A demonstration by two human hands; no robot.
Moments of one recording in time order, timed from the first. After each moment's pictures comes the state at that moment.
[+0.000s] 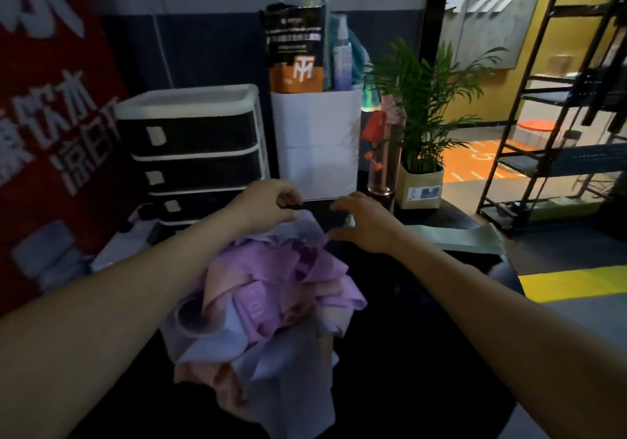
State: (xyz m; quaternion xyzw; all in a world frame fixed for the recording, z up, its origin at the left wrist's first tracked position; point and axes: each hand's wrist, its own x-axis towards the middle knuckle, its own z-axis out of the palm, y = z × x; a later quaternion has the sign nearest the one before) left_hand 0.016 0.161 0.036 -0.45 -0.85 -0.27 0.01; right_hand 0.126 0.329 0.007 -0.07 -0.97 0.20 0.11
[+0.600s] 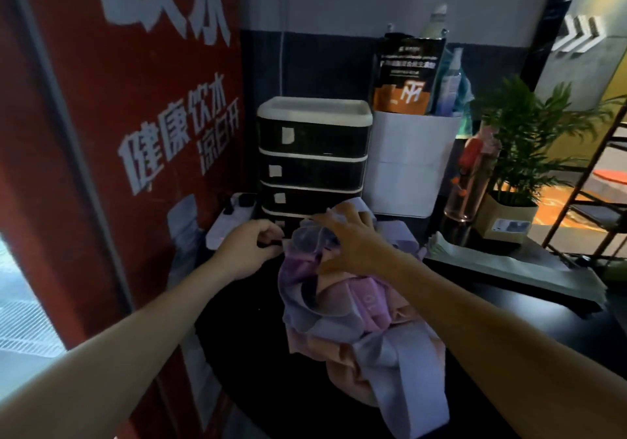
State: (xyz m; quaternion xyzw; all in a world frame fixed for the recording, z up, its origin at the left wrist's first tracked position) left_hand 0.002 -0.041 -0.019 -0.28 -0.88 -0.39 0.01; right_hand 0.080 0.156 0.007 0.03 -0.99 0.11 0.07
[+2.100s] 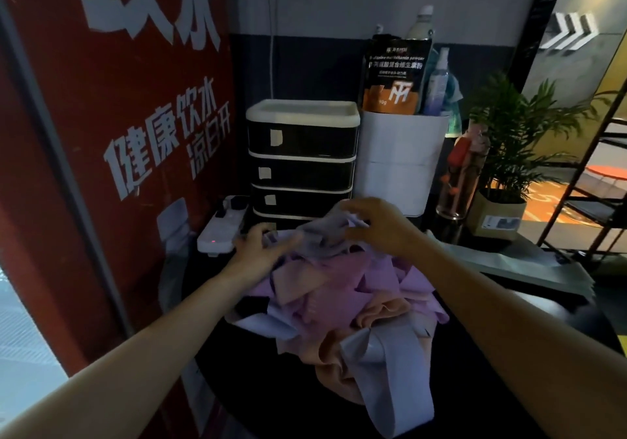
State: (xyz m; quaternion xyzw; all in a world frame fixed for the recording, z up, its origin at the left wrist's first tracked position) left_hand 0.021 -0.025 -0.026 -0.13 -0.83 -0.54 -0.10; right_hand 0.087 0.193 0.033 0.06 -0.95 0.27 0.14
